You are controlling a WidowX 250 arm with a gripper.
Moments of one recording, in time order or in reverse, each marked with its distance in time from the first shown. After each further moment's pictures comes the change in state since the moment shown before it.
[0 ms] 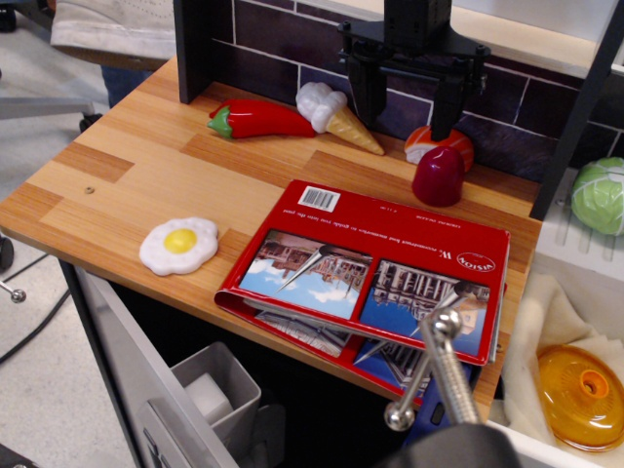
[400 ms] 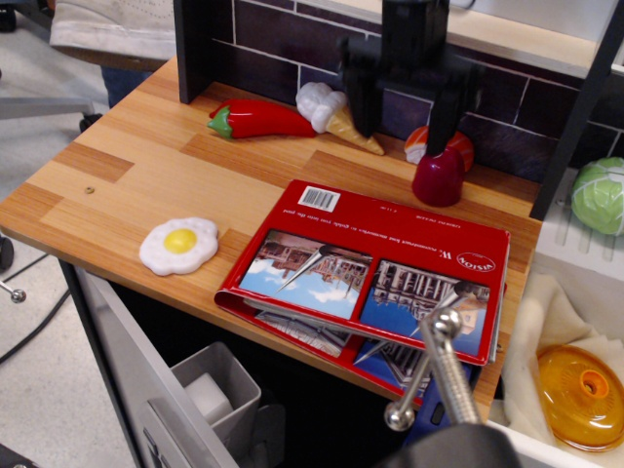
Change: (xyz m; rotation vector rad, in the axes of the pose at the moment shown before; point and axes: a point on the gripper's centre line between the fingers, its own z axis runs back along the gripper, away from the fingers) arm -0.010 0.000 -0.017 0.025 0.055 0.020
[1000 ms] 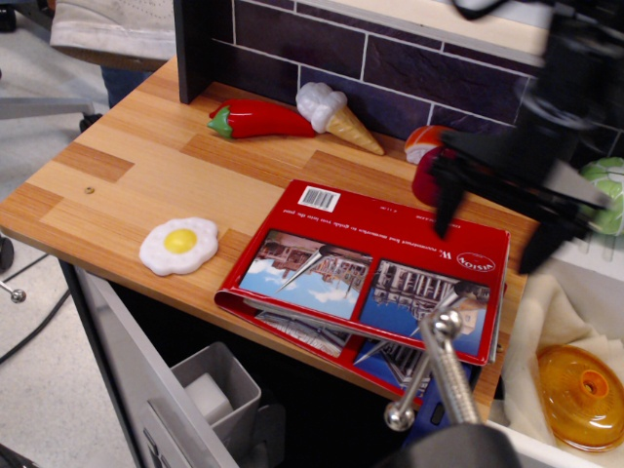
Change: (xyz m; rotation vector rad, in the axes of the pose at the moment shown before) arm -0.057 -0.089 -0.014 0.230 0.011 0.046
